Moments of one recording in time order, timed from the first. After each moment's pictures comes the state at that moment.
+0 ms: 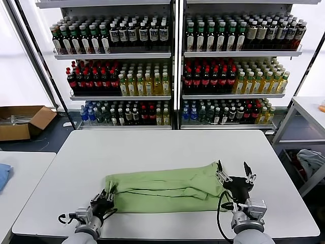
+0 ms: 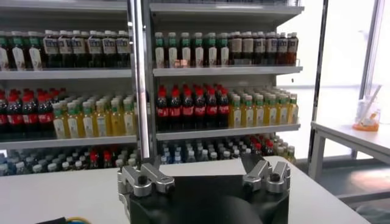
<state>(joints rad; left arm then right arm) 1.43 -1.35 -0.54 -1.91 -0.28 0.43 -0.06 -1.44 1.29 0.39 2.28 0.26 -0.40 0.44</state>
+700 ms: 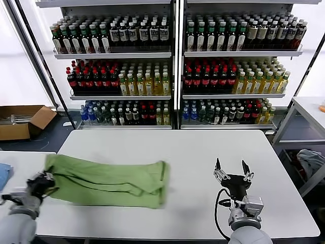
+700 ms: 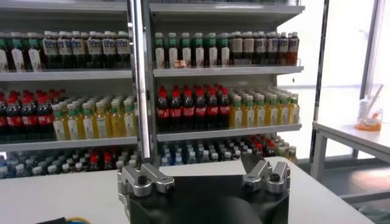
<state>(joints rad) 1.40 -1.03 -0.91 -1.91 -0.36 0.41 -0.02 -1.41 1.30 0.36 2.26 0.26 -0.40 0.45</state>
